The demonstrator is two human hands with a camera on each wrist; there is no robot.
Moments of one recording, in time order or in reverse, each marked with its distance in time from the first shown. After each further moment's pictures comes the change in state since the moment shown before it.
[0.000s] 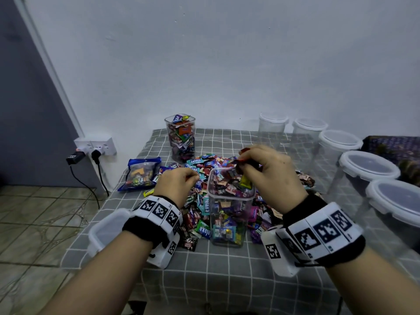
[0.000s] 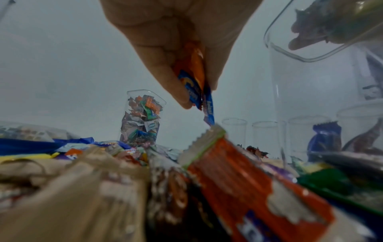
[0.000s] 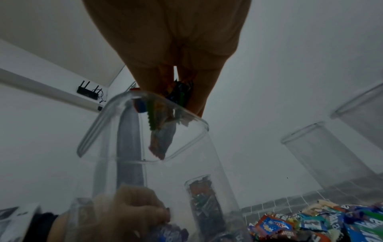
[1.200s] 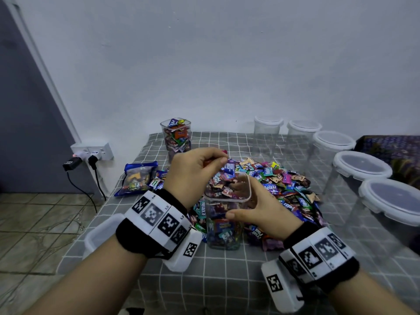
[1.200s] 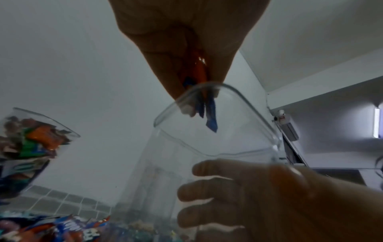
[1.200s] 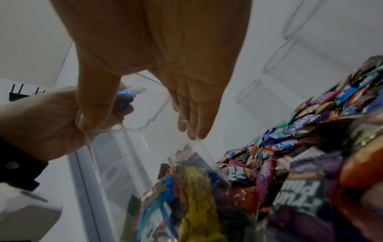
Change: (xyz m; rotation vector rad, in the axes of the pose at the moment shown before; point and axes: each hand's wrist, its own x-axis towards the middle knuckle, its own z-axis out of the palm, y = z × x) left_hand -0.014 0.066 -0.030 -0.517 0.100 0.314; right_hand -0.045 0.032 0.018 0.575 -0.438 0.458
